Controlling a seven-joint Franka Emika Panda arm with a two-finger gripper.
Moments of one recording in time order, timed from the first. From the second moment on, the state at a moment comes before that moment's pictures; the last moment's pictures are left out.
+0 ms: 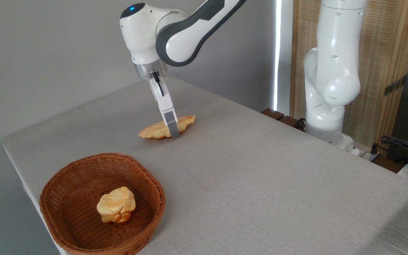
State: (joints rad) arm -0.68 -0.09 0.08 -2.22 -0.11 2.05 0.61
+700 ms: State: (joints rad) arm -0.68 -0.10 0.08 -2.21 -0.11 2.05 0.60
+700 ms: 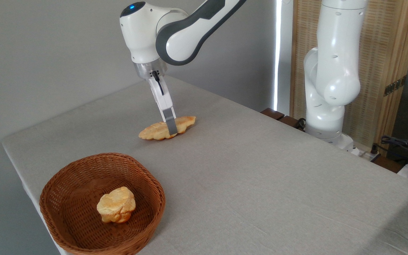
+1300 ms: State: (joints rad) arm -0.65 -0.14 0.20 -2.05 -0.11 2.01 0.52
